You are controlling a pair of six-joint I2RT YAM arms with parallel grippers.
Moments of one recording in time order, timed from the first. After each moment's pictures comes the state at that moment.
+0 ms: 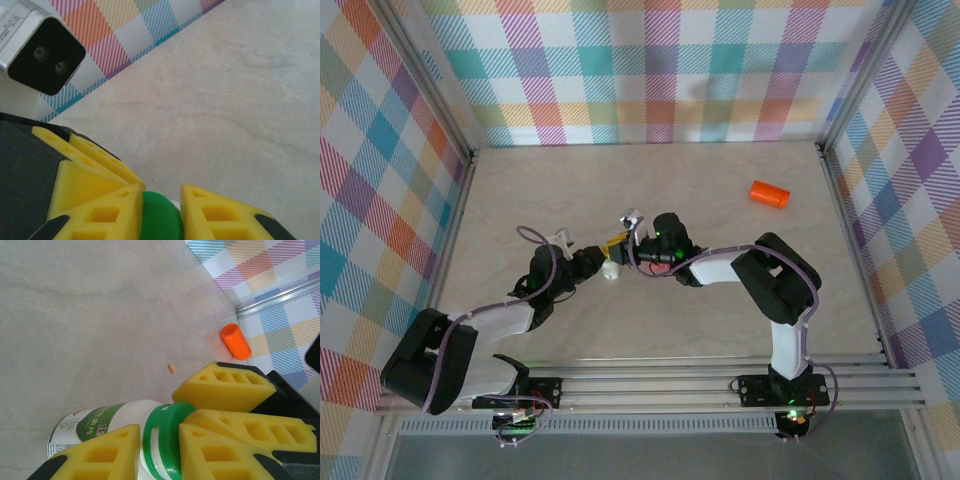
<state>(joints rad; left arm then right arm) -0.43 1.31 0.36 0.54 0.20 -0.92 0.75 1.94 0.96 0.66 -0.51 0.28</state>
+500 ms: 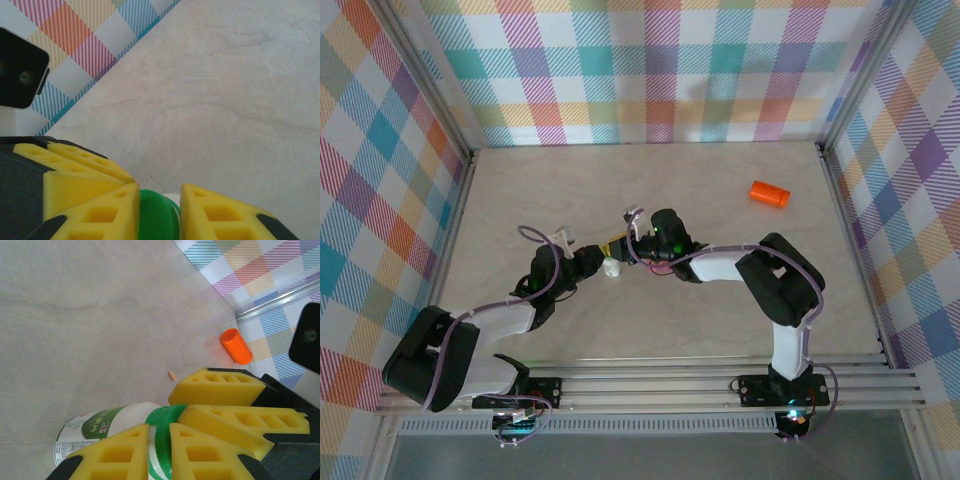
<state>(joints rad) -0.44 1.28 0.36 0.53 0.17 -0.89 0.74 1.91 1.00 0.51 -0.46 0.39</state>
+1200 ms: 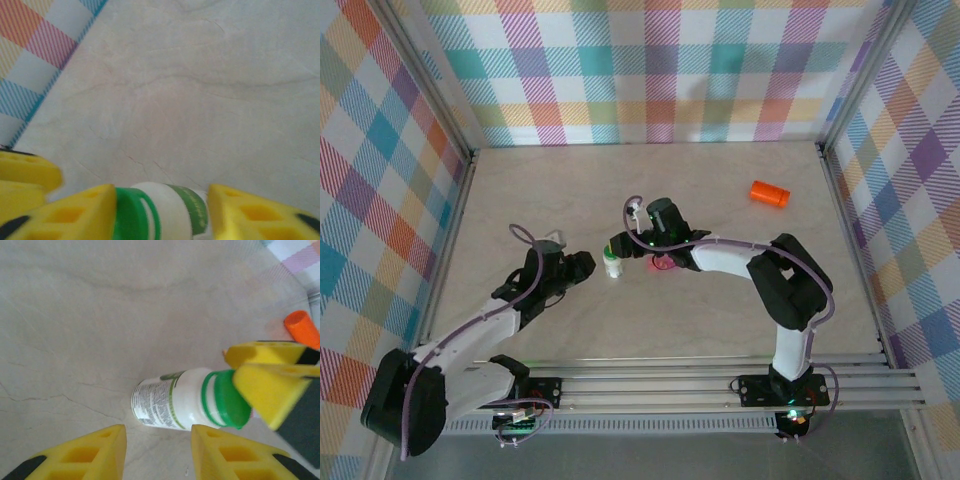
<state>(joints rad) -0.44 1.02 0.50 -0.10 0.04 -0.79 0.73 1.86 1.12 0.14 -0.39 0.42</state>
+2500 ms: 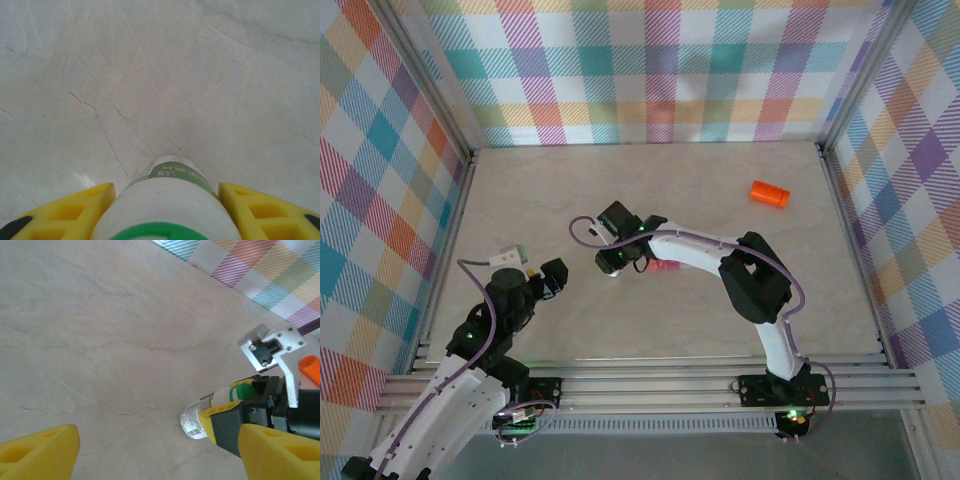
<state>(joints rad) -0.43 0.49 0.45 -0.44 -0.23 -0.67 0.90 2.07 1.58 -0.53 -0.07 0.10</state>
